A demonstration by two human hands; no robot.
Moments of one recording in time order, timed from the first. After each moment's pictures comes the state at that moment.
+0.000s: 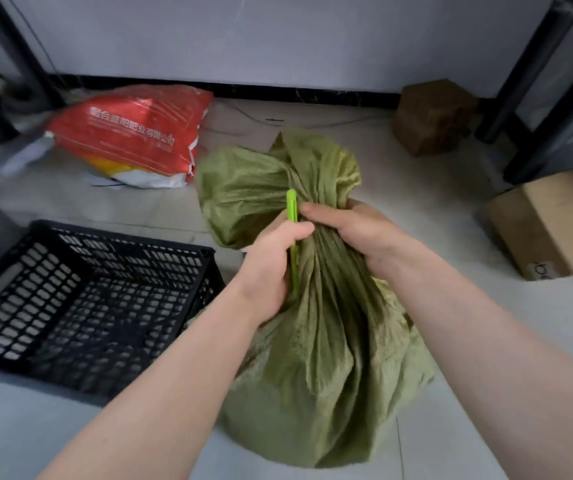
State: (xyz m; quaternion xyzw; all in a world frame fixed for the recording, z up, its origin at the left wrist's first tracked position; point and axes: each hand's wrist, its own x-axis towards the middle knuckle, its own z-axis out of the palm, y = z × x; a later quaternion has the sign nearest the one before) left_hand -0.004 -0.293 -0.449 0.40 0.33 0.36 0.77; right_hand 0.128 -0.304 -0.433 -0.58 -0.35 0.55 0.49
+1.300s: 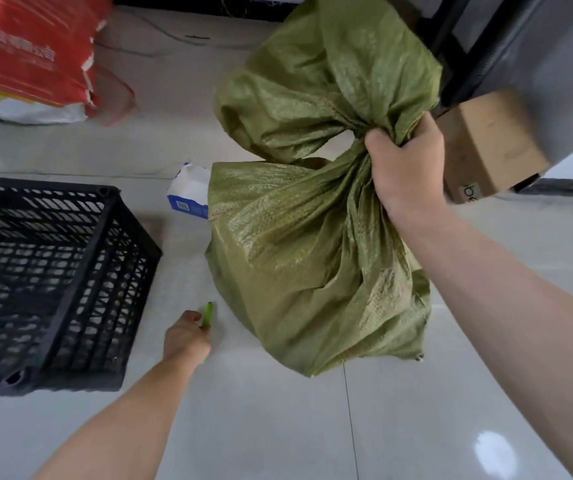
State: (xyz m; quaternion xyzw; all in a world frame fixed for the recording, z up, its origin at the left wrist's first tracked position) left_hand -0.063 -0.334 -0.742 0.60 0.71 -0.02 0.37; right_hand 0.218 -0.369 -0.479 -0.75 -0.33 0.11 0.57
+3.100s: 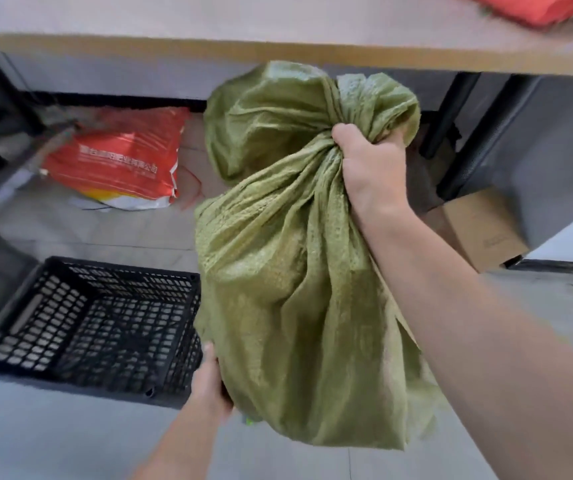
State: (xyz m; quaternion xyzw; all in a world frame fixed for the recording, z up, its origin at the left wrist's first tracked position) left_hand -0.070 -0.378 -0.459 0.07 0.64 0.27 0.71; right_hand 0.156 -0.337 -0.198 -0.64 -0.24 0.24 0.68
